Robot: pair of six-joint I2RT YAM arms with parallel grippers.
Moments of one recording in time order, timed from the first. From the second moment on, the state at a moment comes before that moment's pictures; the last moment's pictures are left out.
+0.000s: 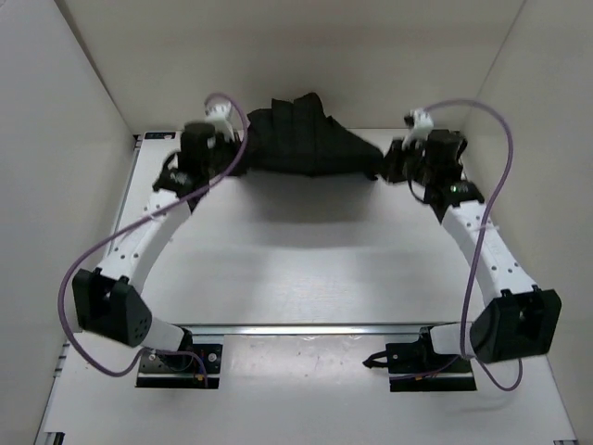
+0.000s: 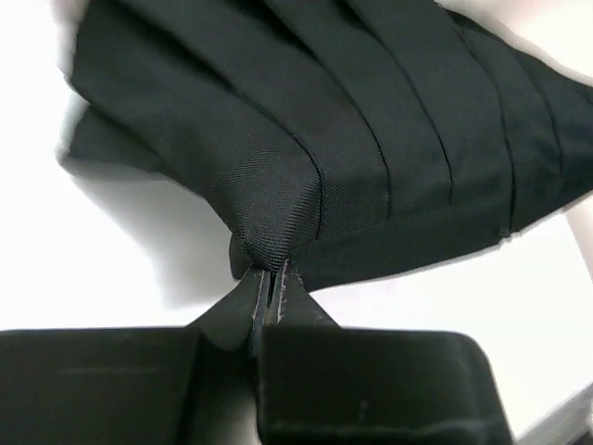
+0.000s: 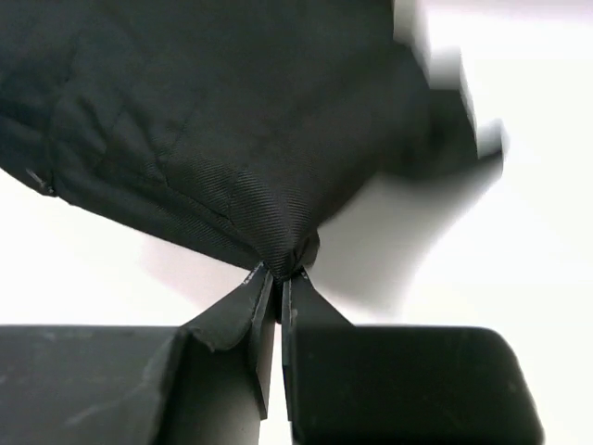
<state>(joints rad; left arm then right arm) -0.30 1.47 1.42 -0.32 0.18 -0.32 0.15 1.35 1.28 -0.25 -0.36 0.14</state>
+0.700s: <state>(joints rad) -0.34 1.49 1.20 -0.65 0.21 -0.40 0.12 1.14 0.72 -0.40 -0.55 0.41</state>
